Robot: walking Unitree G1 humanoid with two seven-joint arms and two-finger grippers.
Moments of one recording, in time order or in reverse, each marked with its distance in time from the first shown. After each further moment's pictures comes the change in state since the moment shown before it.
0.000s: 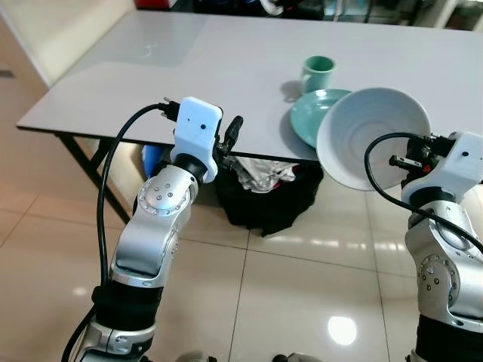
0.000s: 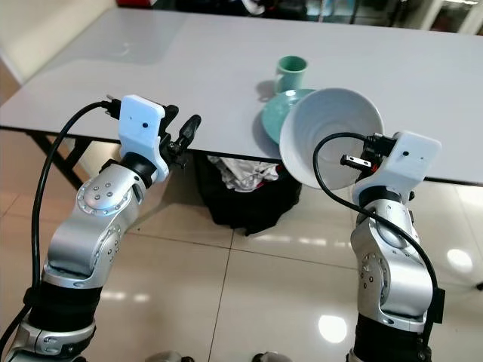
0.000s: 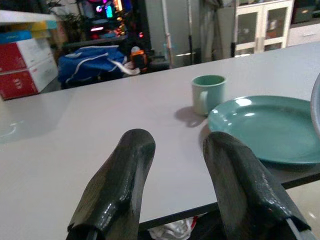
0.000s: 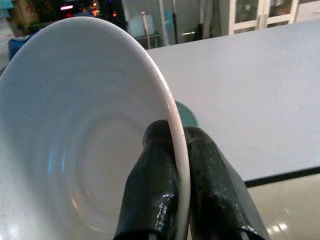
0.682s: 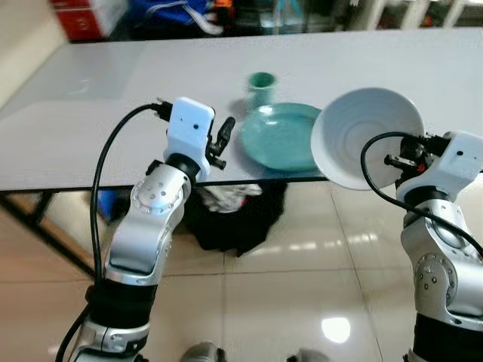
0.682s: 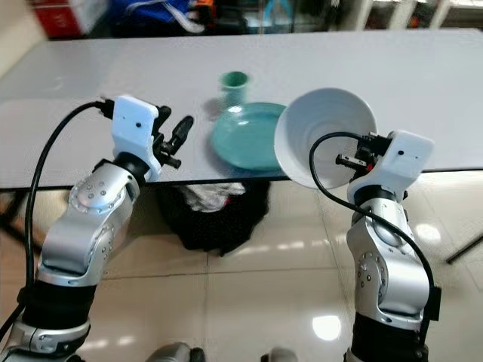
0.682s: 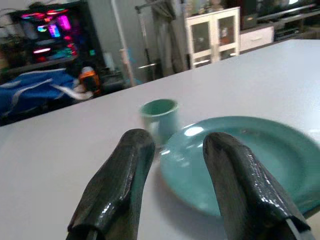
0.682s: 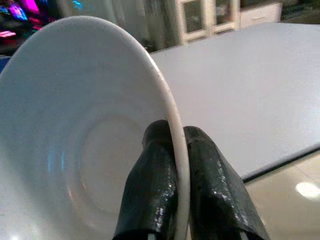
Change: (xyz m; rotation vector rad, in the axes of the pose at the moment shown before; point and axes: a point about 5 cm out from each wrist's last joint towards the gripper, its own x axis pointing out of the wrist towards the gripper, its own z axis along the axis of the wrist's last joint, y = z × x) left arm 0.000 0.000 -0.004 -0.007 0.018 -0.010; right arm 0.000 0.000 -0.002 0.013 0.013 0.004
